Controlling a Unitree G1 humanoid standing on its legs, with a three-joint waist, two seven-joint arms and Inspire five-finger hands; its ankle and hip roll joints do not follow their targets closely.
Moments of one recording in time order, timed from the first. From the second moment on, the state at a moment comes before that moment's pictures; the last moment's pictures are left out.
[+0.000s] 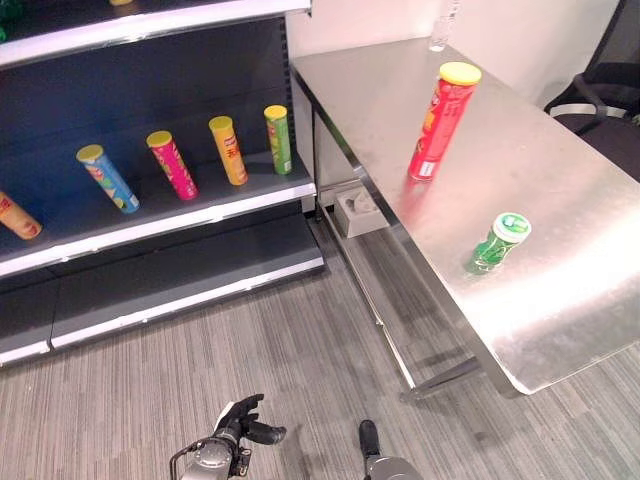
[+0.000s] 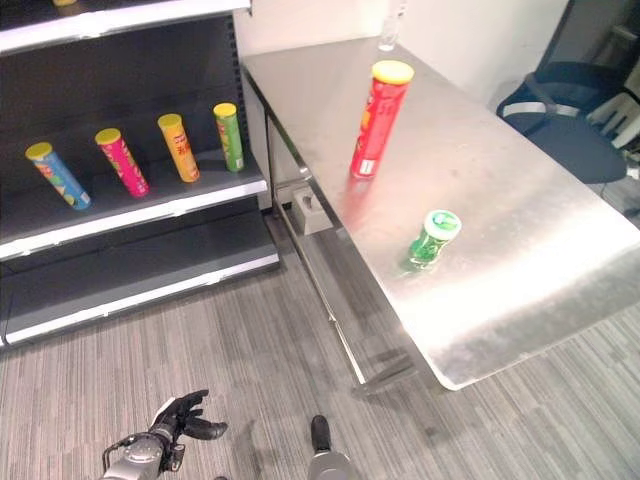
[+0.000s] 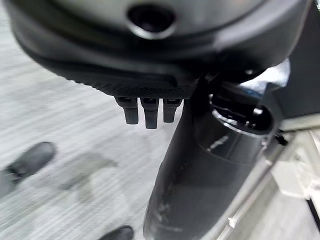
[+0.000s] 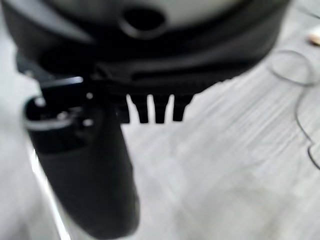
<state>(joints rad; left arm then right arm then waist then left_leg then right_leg) -0.08 0.24 -0.27 1.02 -0.18 -0.07 0.03 0.19 -0.46 -0.30 1.21 0.32 -0.03 -0.11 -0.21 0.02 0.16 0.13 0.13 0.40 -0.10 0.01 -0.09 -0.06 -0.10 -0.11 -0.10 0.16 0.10</state>
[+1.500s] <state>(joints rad) 0.07 0.21 -0.19 1.03 -0.12 -0.08 -0.04 0.12 -0.83 -0.31 0.19 0.43 -0.12 0.06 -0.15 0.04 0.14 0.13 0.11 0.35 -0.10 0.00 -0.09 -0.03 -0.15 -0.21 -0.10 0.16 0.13</state>
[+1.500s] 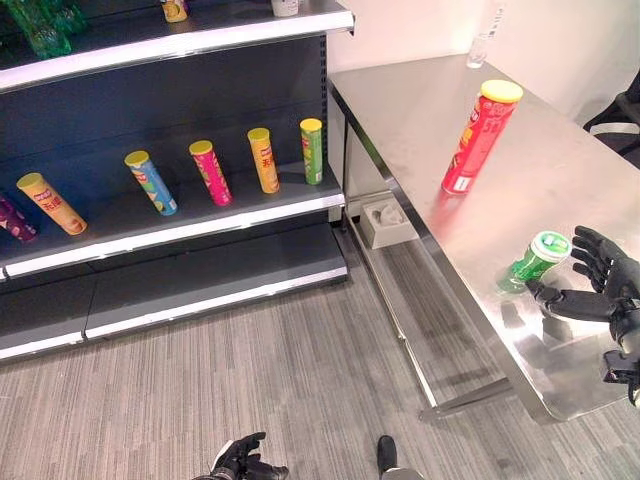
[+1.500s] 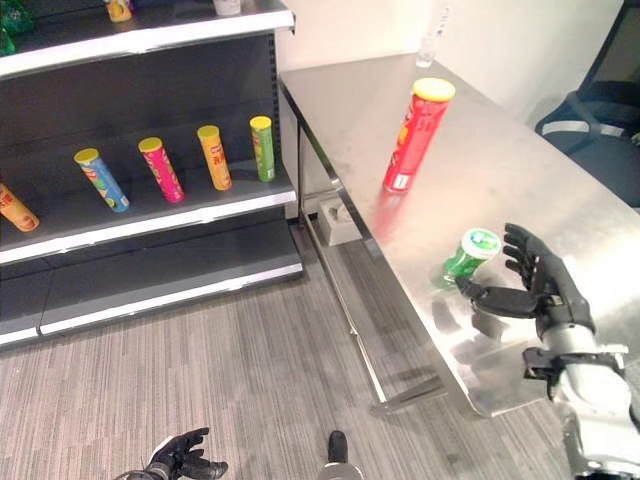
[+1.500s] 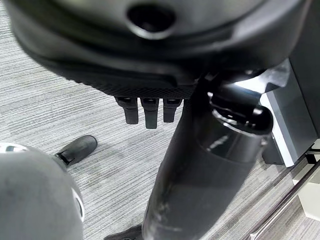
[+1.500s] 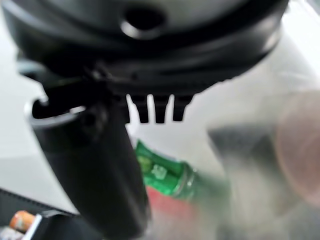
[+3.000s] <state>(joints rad) 0.10 0.21 -0.19 1.02 -0.09 -0.08 -0.03 -0.04 -0.81 -0.21 0.34 0.28 -0.10 -0.09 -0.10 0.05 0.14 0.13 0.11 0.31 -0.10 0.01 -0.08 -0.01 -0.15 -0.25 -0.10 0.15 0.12</state>
